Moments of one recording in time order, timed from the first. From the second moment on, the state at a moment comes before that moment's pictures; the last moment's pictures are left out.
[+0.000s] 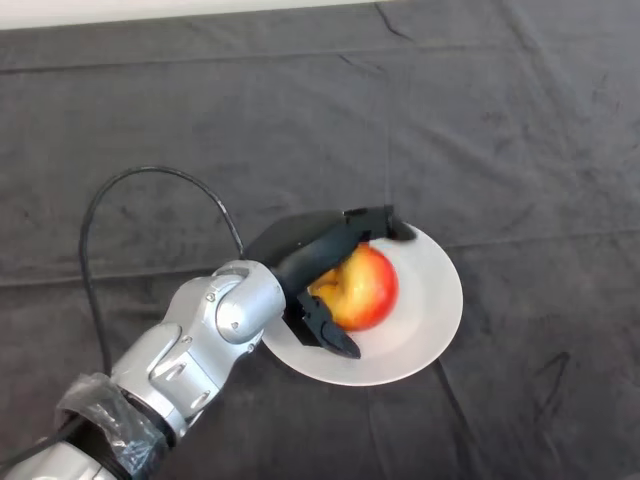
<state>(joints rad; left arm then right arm) -0.61 0.29 -0.57 0.40 0.40 -0.05 -0.14 -0.76 -0.49 -0.04 1.13 -0.21 0.47 -0.53</state>
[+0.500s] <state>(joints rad) -0.61 0.33 -0.54 0.40 0.36 -0.07 -0.15 -0.76 -0.49 -0.04 1.13 -0.21 0.47 -0.53</state>
